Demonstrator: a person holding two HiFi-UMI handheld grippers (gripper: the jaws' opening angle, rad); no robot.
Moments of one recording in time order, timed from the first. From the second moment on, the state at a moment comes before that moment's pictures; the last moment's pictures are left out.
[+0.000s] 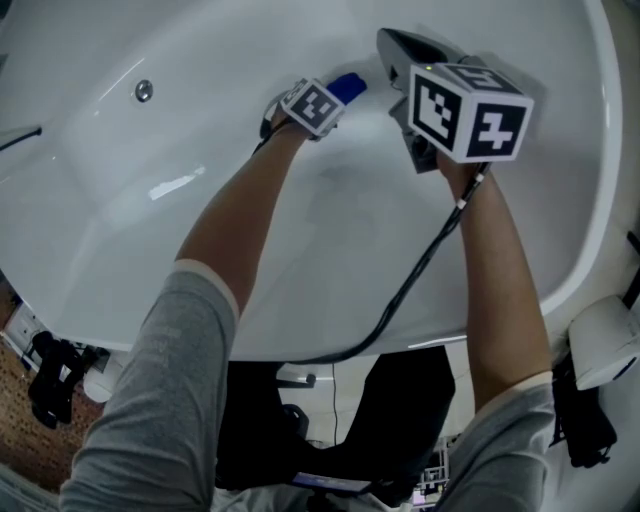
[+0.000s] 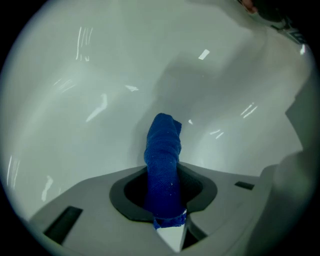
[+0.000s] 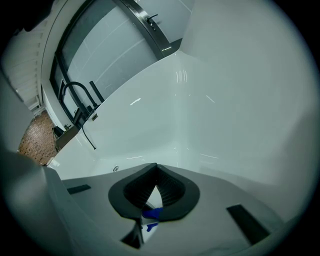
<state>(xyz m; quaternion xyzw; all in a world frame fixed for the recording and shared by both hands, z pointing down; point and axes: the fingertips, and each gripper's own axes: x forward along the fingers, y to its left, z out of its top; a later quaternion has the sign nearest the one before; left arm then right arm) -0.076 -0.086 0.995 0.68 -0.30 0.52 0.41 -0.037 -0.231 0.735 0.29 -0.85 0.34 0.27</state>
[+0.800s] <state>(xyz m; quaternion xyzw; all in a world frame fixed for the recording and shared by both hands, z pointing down) -0.126 -0.096 0.996 0.67 -0.35 0.53 0.40 -0.035 -0.240 0.735 0.30 -0.85 0.35 0.27</state>
